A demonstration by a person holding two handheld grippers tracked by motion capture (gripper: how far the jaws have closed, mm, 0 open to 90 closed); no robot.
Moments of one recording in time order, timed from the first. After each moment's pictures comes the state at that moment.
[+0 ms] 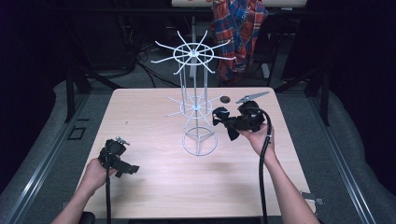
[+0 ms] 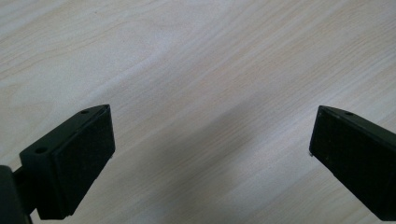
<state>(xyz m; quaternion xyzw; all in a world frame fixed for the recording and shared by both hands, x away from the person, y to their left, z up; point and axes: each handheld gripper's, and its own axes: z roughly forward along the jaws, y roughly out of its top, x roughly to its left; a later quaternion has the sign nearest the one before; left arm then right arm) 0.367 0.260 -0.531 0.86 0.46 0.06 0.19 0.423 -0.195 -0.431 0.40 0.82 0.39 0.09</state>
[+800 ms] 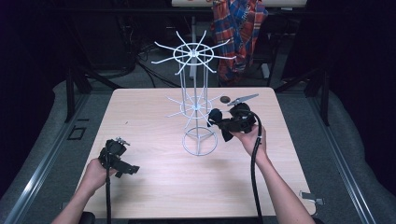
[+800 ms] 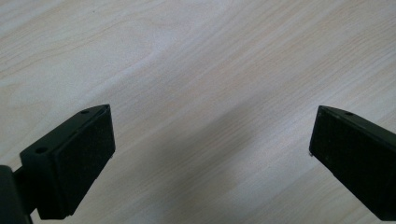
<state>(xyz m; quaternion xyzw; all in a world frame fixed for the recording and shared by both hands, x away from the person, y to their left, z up) 0.367 0.259 -0.531 0.87 0.46 0.06 0.18 0.430 -0.172 -0.449 0.41 0.83 0.37 0.10</state>
